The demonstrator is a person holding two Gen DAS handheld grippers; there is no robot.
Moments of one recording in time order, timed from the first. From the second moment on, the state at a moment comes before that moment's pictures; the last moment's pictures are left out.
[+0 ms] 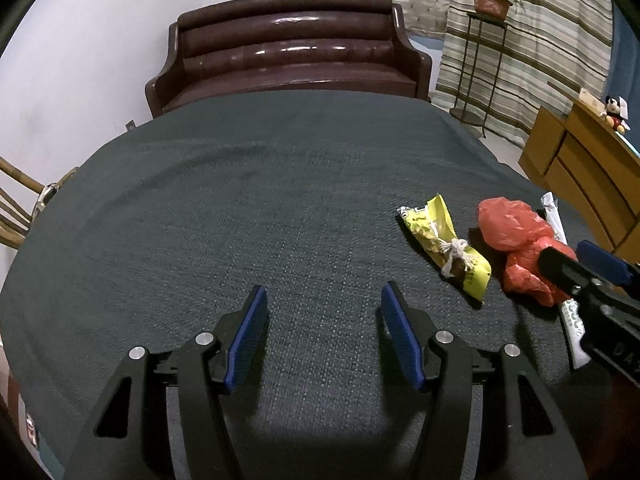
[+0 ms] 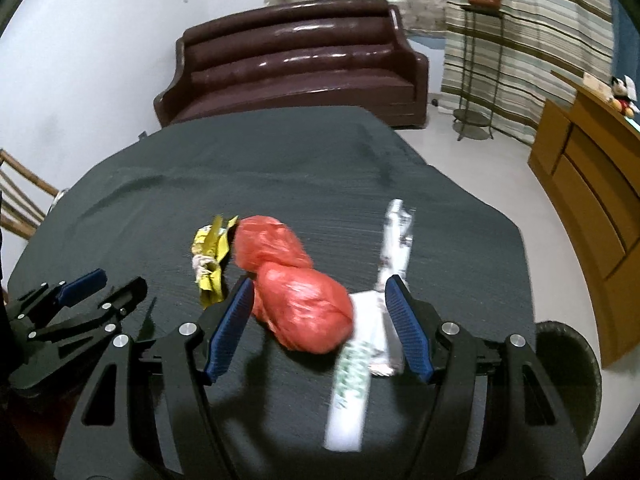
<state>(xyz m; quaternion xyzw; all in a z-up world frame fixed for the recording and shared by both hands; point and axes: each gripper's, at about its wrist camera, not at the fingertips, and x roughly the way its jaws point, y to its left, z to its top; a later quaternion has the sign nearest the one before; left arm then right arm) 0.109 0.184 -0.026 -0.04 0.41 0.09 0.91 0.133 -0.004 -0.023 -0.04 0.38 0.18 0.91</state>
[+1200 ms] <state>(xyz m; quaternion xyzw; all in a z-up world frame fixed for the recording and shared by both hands) 0.133 0.132 -0.021 -0.02 0.41 0.04 0.91 0.130 -0.080 -0.015 0.00 0.35 0.10 0.93</state>
